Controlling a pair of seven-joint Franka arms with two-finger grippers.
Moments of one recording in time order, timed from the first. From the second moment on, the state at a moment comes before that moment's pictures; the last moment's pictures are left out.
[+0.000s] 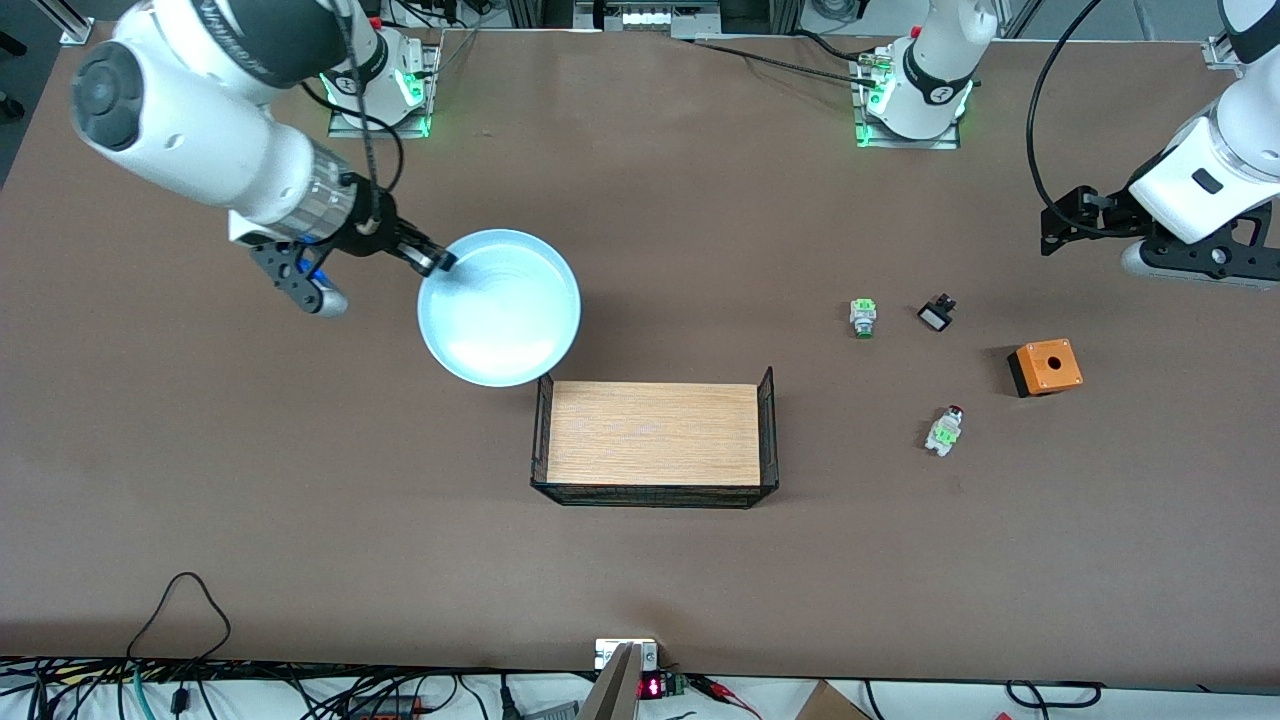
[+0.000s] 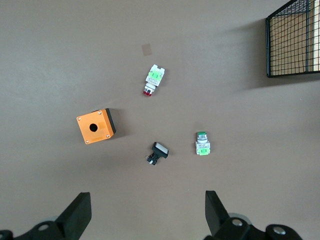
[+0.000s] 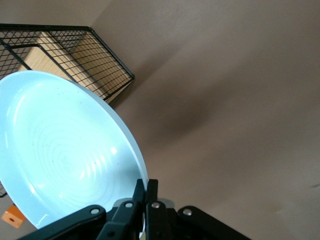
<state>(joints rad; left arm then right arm) -0.06 -0.02 0.00 -1.68 0.01 1.60 0.04 0.28 0.13 0.13 -1.71 0.36 1.87 1.05</state>
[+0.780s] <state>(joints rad) -0.06 -0.02 0.00 -1.68 0.01 1.59 0.04 0.43 0.31 0.13 -1.58 0.36 2.05 1.30</state>
